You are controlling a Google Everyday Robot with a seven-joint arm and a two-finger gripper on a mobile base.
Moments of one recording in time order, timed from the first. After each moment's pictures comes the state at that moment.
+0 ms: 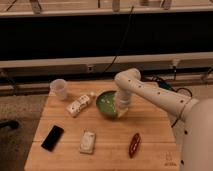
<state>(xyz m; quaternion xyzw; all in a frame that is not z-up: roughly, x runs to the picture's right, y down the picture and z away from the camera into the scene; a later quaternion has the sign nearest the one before) 0.087 0.160 0.830 -0.39 -0.17 -0.21 0.88</state>
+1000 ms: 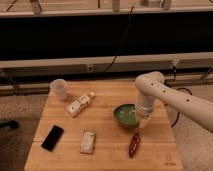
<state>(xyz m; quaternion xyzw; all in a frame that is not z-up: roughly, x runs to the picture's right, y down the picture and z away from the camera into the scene) 0.220 0.188 0.756 -0.46 -0.08 -0.14 0.87</state>
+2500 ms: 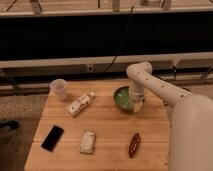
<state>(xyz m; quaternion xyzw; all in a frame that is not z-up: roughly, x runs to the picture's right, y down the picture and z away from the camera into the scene) 0.178 0.131 0.867 -0.45 -0.09 -0.17 0.87</state>
